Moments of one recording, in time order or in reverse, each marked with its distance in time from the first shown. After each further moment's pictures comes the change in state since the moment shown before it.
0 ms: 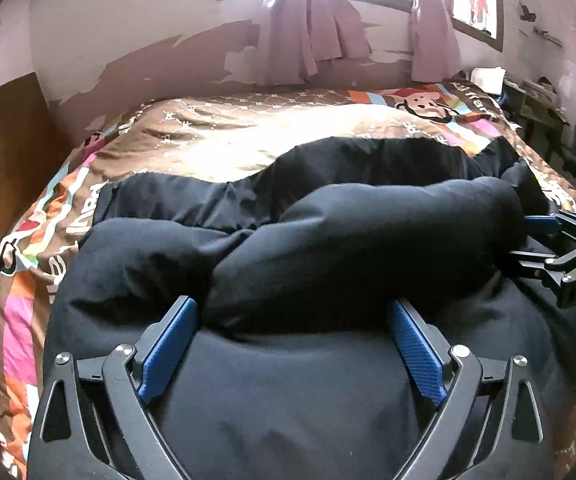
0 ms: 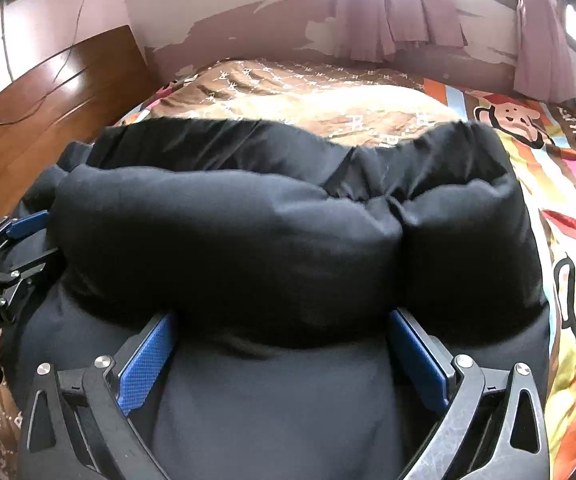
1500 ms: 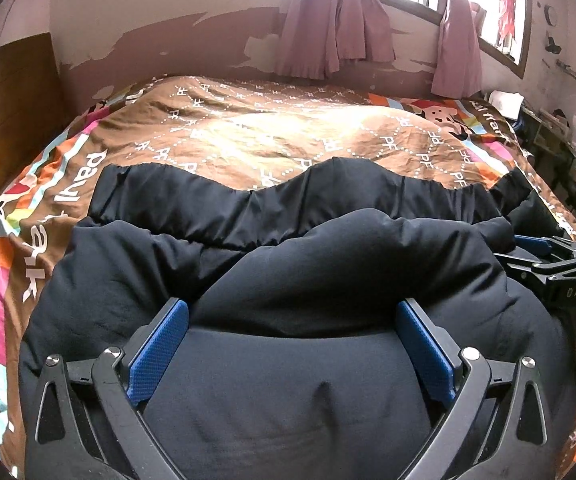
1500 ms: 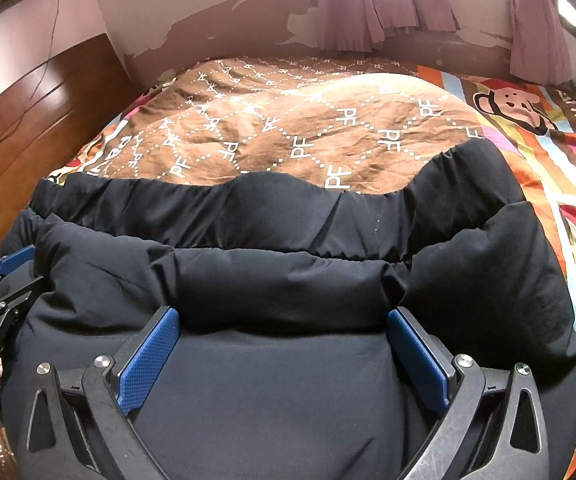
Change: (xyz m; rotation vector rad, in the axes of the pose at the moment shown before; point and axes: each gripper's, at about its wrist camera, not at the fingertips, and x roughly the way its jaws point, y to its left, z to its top) left arm 0.025 0.024 0.008 -0.125 0.018 -0.035; right arm 0.048 -0.015 0.028 0.069 0.008 -0.003
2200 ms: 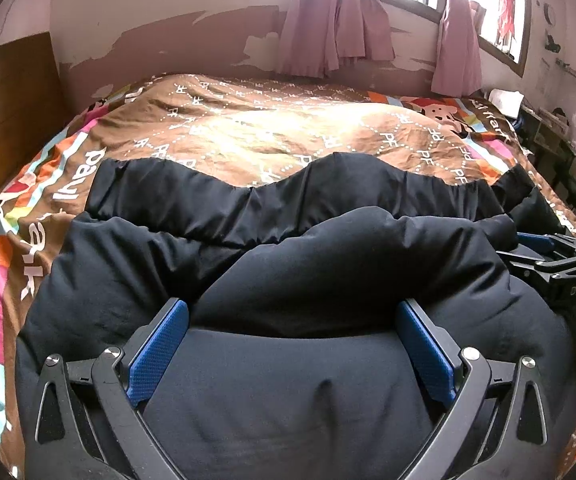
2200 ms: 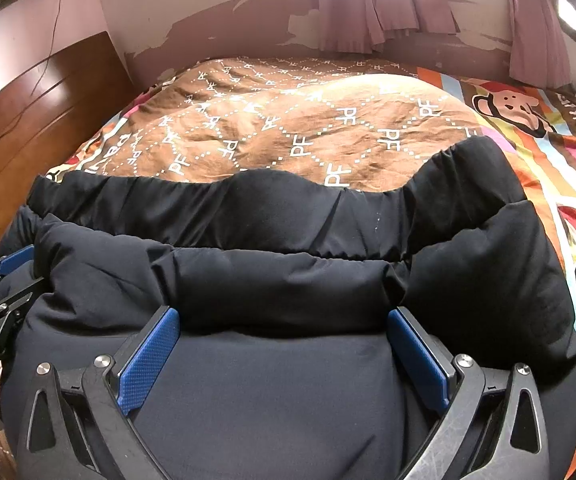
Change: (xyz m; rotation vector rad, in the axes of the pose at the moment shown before) left arm 0.001 0.003 0.000 -0.009 0.011 -0.021; right arm -0.001 0.002 -0.001 -0.008 0.000 -0.010
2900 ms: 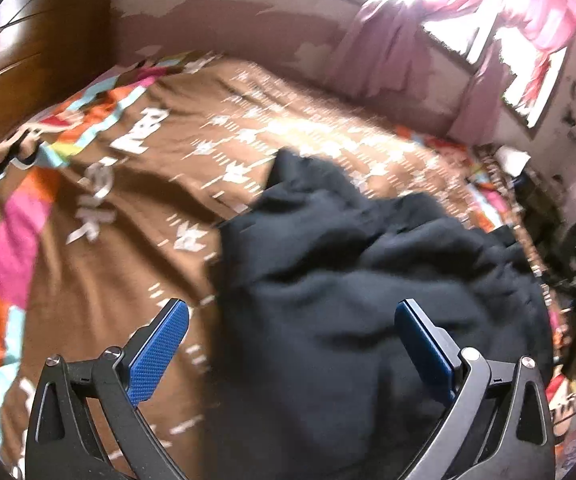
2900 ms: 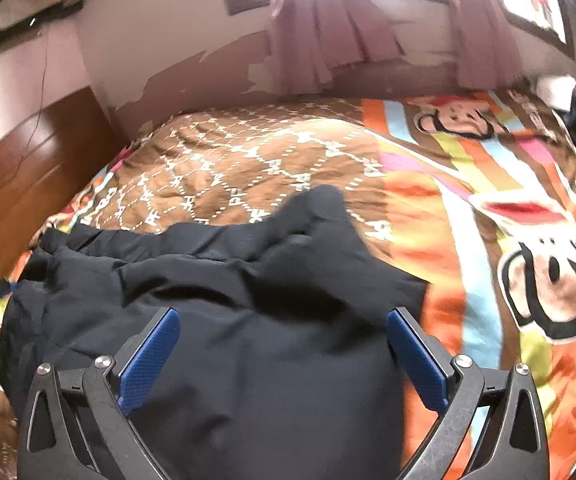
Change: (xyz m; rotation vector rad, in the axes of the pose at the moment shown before) left arm -0.071 0.128 -0.010 -0.220 0.017 -0.063; right arm -0.095 -0.086 -0.021 0.114 -0.148 -0.012
